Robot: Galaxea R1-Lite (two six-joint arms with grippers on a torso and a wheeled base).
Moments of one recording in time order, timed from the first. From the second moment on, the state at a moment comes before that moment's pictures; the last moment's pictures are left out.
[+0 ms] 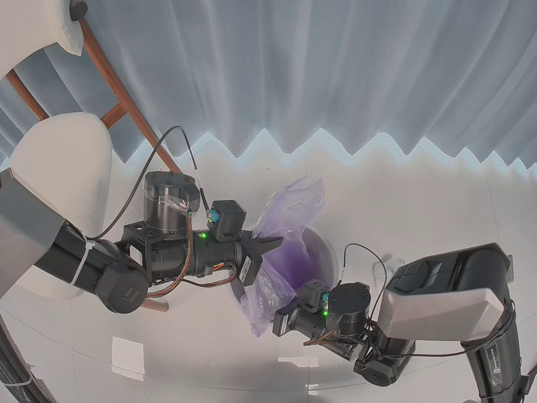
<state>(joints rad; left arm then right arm) -0.56 1.94 -0.89 -0.72 -0.40 0.23 0.82 2.46 -0.72 -1.55 -0.02 0.29</state>
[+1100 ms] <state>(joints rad) -0.56 1.93 -0.77 -0.71 -0.32 0.26 0.91 2.15 -0.26 -1.55 -0.10 0.33</state>
